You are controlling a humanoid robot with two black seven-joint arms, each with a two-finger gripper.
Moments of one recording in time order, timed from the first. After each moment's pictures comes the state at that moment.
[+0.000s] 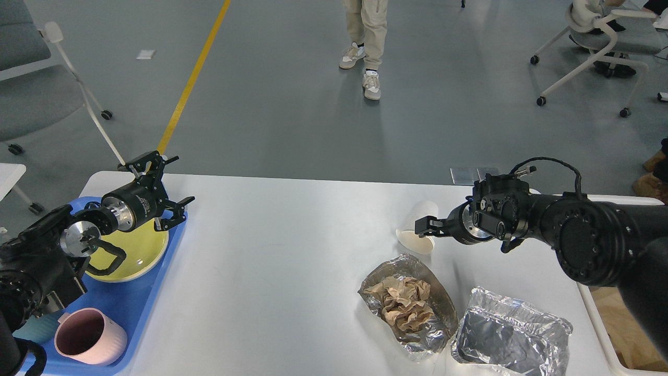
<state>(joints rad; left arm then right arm) -0.87 0.30 -0.30 -0.17 -0.23 -0.61 0.03 1.27 0.01 -1.30 0.55 0.03 0.35 0.11</state>
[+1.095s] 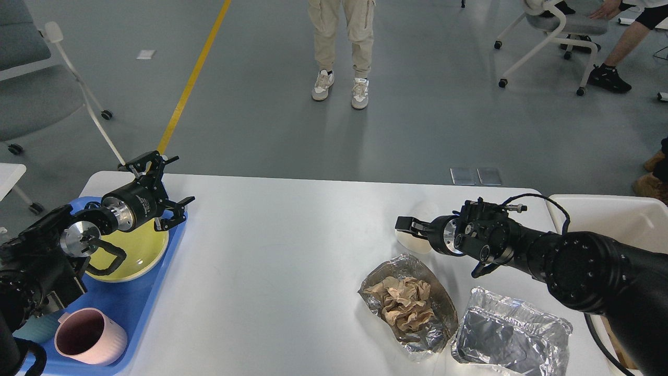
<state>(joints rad) -0.87 0.30 -0.30 -0.17 -0.23 -0.61 0.03 1.11 0.04 -1.05 0.45 0.03 0.14 0.10</state>
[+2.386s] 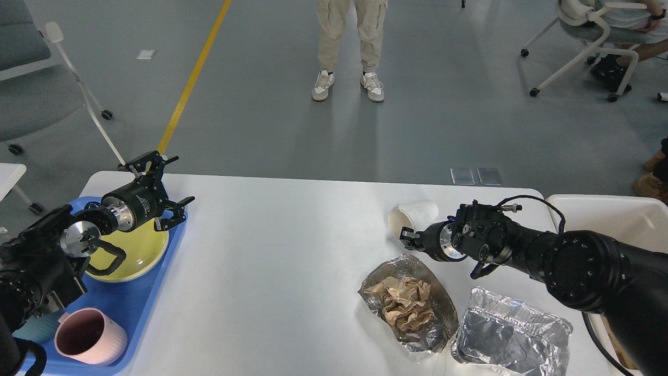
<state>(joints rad) -0.87 0.30 -0.30 -0.17 -0.23 -0.61 0.03 1.12 0.04 -1.05 0.46 0.03 0.25 0.10</state>
